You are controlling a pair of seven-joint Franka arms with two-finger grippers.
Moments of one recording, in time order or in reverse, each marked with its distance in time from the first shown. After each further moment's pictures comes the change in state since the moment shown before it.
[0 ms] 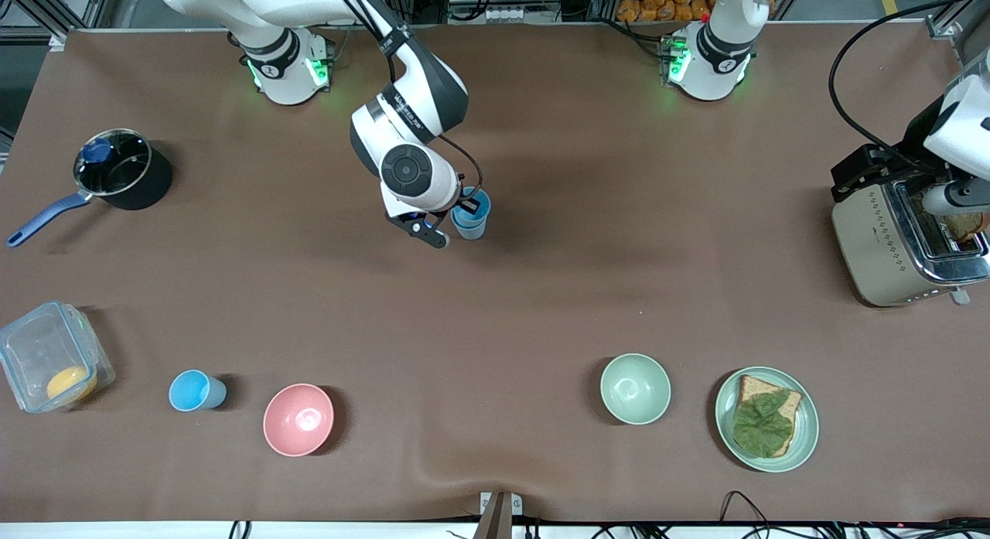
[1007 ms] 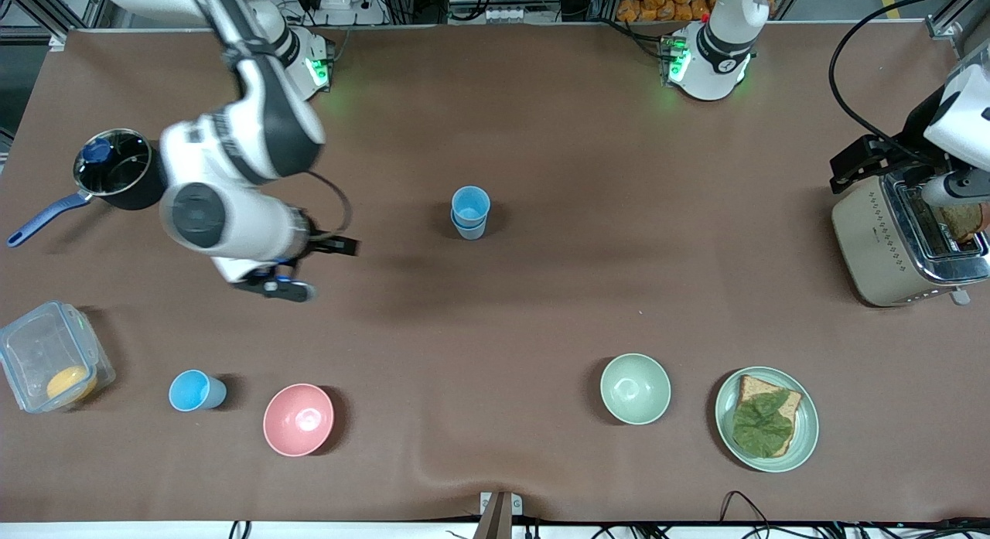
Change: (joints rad) left arm -0.006 -0.016 0.001 0.000 -0.009 -0.027 0.000; right arm -0.377 -0.136 -0.047 0.117 -0.173 -0.278 -0.656
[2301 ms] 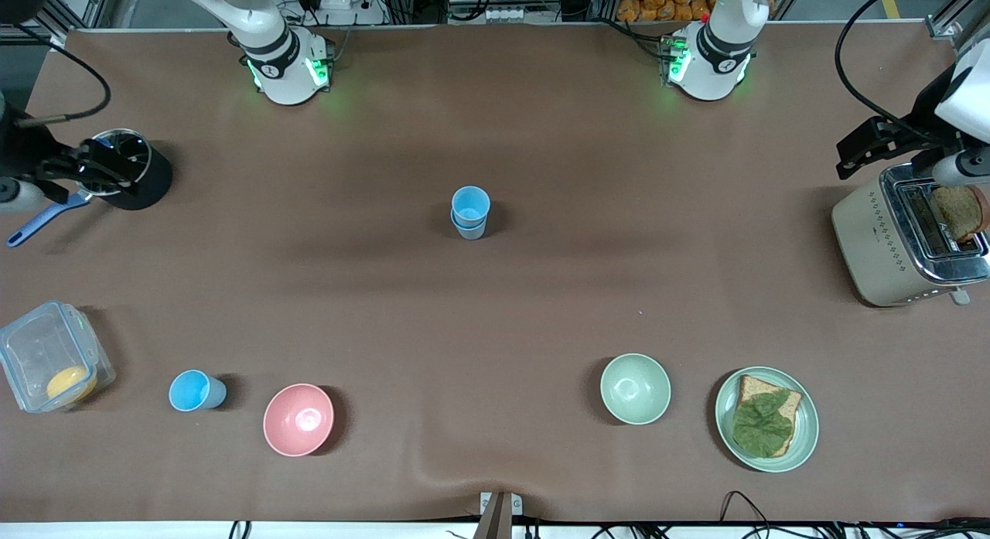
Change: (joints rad) left arm -0.004 -0.029 0.005 0.000 0.000 -0.025 0.000; right arm -0.292 -0.303 0.003 0.112 -0.120 -0.167 -0.533
